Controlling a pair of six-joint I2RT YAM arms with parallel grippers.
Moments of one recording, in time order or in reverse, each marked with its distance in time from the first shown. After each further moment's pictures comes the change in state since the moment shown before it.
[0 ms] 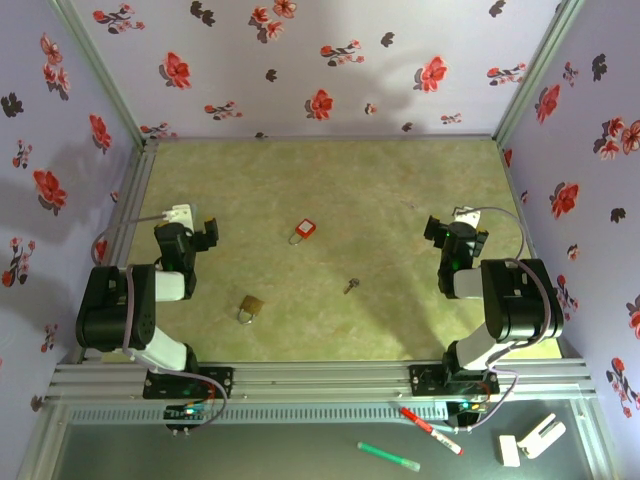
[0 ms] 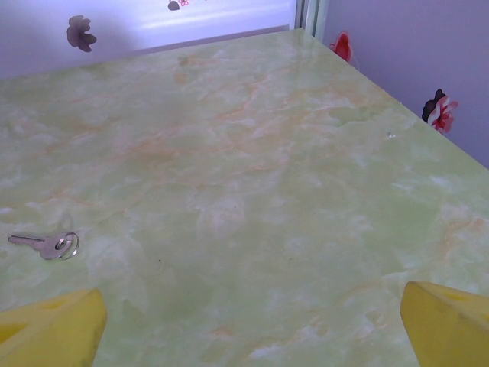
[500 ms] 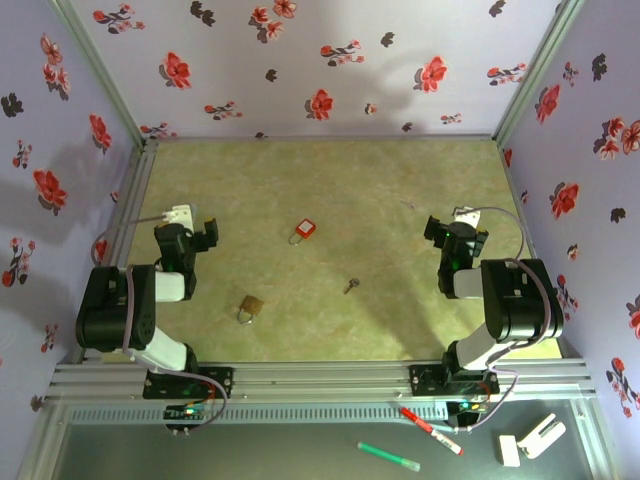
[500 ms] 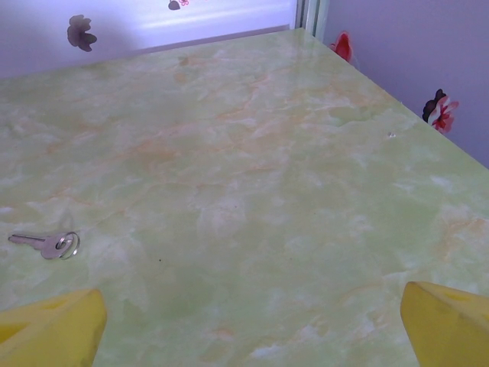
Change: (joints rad) left arm 0.000 -0.007 -0.013 0.008 -0.001 0.000; right arm 0.006 -0.005 0.000 -0.005 0.000 -0.001
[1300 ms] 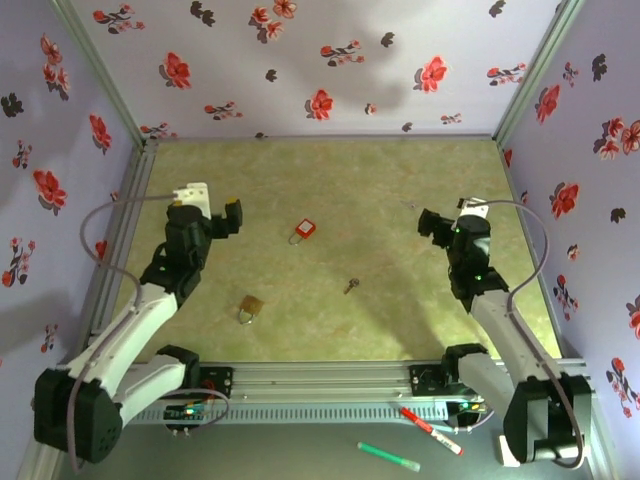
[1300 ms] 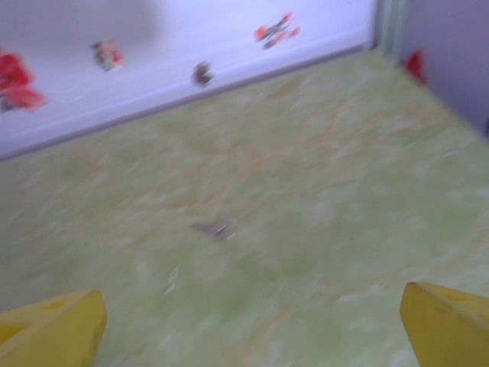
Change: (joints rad) left arm -0.369 -0.586 0.325 -0.860 -0.144 -0.198; right arm 0.100 -0.648 0.158 -0.849 -0.184 0.182
